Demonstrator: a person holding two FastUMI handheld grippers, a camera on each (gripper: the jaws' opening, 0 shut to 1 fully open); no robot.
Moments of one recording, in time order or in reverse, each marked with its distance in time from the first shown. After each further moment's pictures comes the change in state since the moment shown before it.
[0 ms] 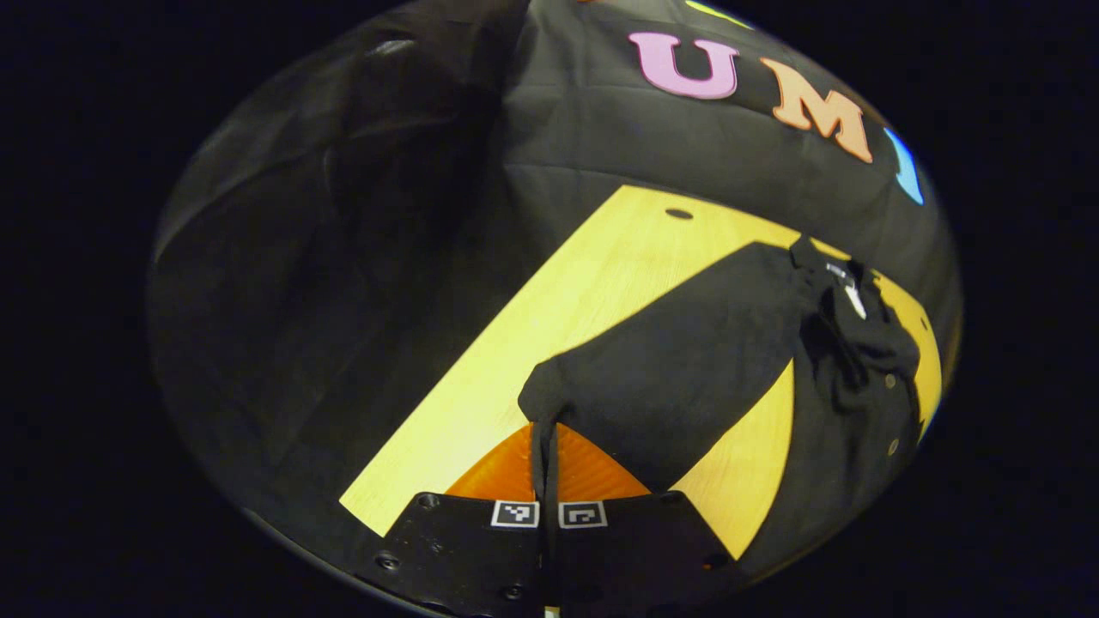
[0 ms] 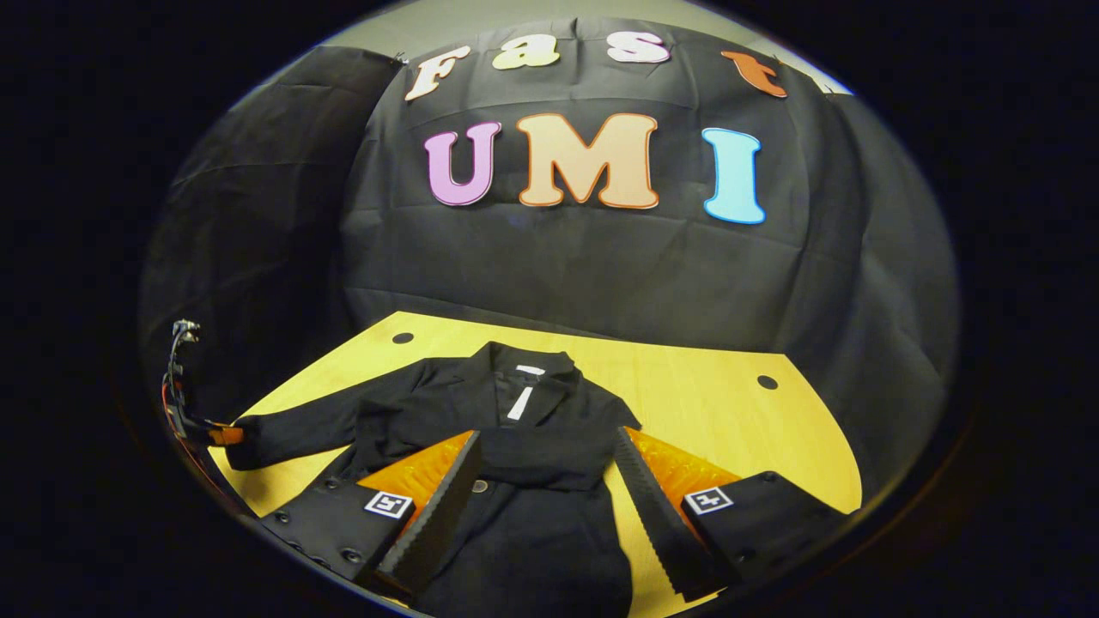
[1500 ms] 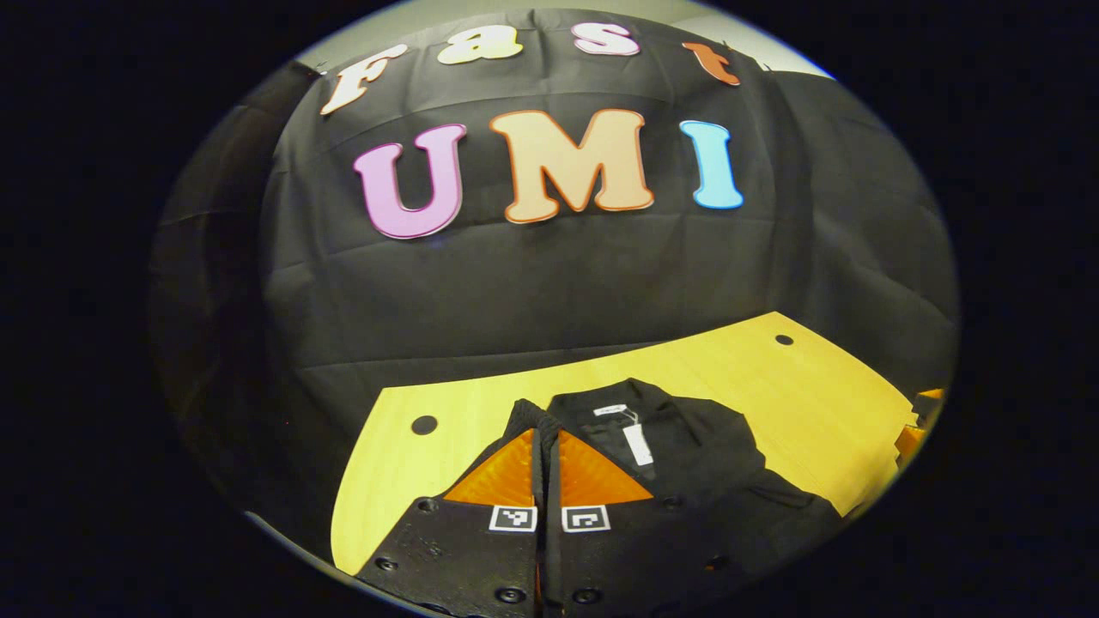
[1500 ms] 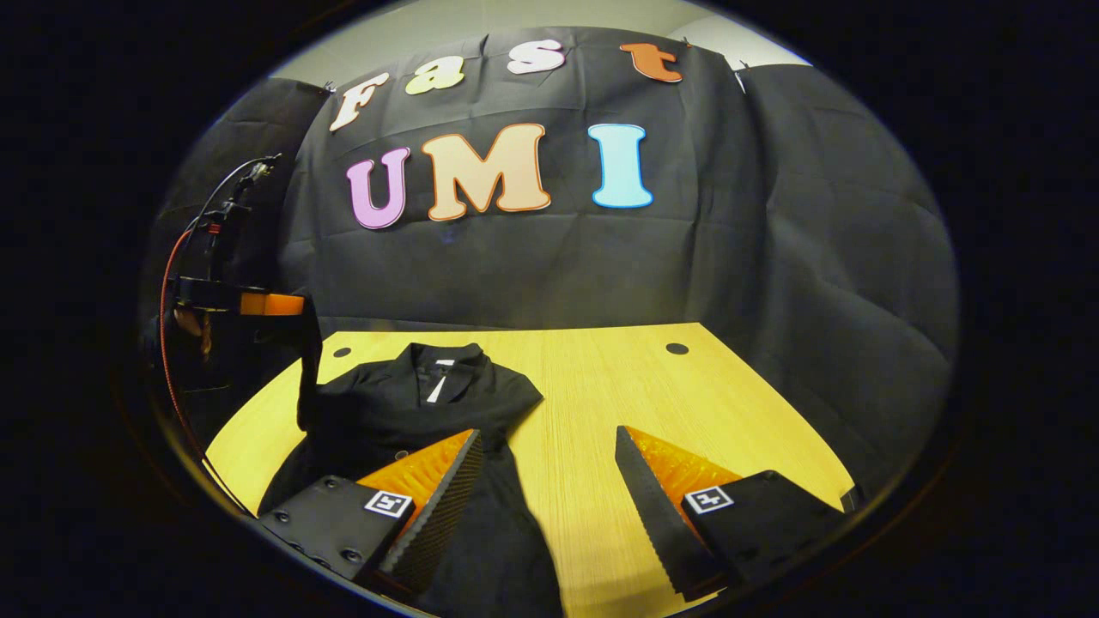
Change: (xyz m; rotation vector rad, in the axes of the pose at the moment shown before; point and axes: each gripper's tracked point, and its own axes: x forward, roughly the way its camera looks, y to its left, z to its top) left arm -0.055 -0.344 0.190 0.419 -0.327 -0.517; right arm -0.068 -0.101 -0.060 0.172 -0.018 -0.173
